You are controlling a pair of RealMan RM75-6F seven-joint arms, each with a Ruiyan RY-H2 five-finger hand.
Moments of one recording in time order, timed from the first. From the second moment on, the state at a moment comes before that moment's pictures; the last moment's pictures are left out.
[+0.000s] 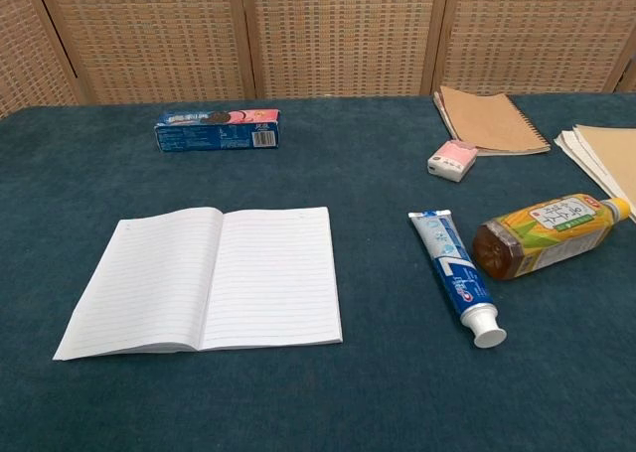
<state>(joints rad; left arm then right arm) -0.09 -1.20 -0.07 -1.57 1.43 1.49 0.15 0.08 -1.20 0.08 -1.54 -1.56 1.56 -0.08</state>
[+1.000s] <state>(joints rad) -0.09 -1.23 -0.06 -1.57 1.46 1.50 0.17 0.08 -1.20 0.08 -1.54 -1.58 1.58 -0.07</state>
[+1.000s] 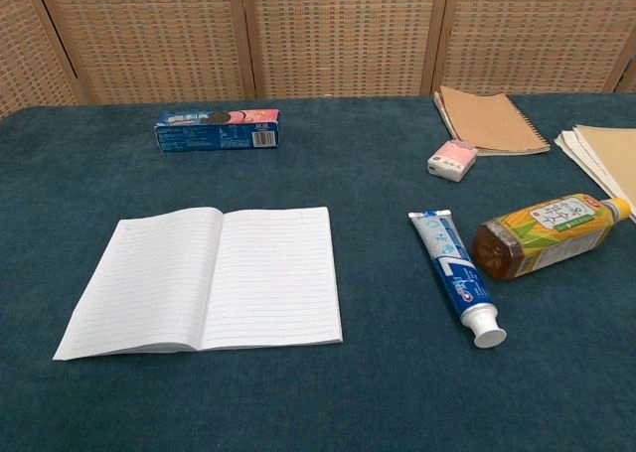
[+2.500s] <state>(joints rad) -0.26 -1.60 0.01 -1.56 1.48 1.28 0.56 0.08 -1.18 0.08 -1.53 -1.58 1.59 0.03</state>
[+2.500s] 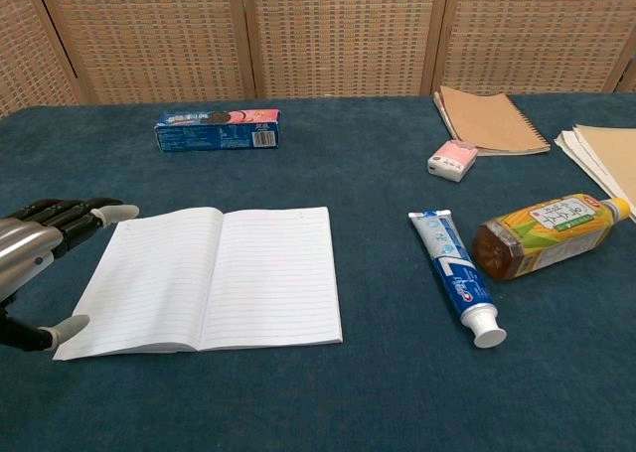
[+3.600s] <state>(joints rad) -0.27 -1.70 0.03 -1.49 1.43 1.24 0.65 0.07 -1.18 0.09 -1.54 -1.58 1.60 0.07</state>
